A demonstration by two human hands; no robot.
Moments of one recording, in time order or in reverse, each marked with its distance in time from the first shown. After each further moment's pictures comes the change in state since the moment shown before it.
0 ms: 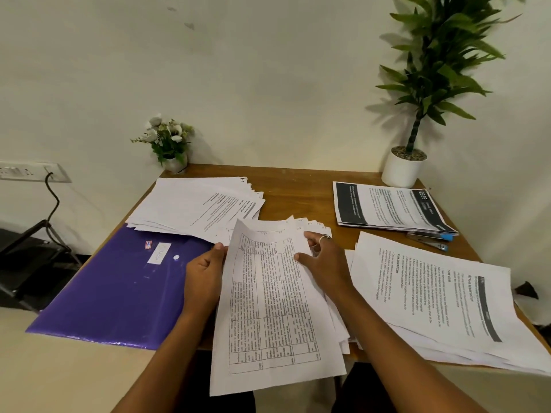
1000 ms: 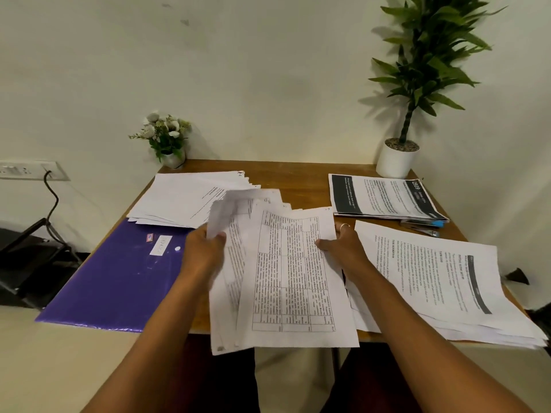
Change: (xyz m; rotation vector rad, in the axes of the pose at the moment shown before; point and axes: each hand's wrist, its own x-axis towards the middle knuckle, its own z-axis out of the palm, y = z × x) left_hand 0.012 0.043 0.000 0.148 0.029 -0.156; right_hand 0.003 0.002 -0.043 0.174 -0.064 0.325
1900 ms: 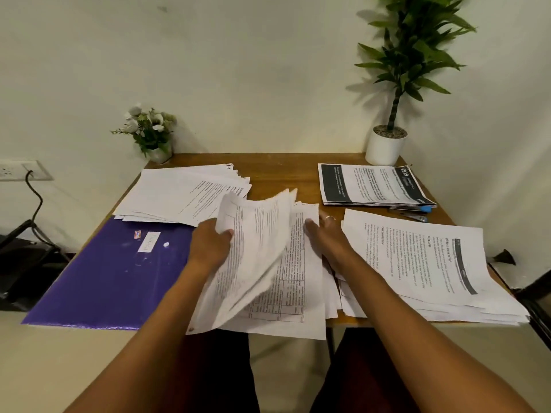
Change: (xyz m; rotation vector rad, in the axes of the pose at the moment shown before) left_hand 0.016 -0.011 0.024 0.347 -0.121 0.154; right_hand -0.010 0.002 0.007 0.098 -0.095 -0.007
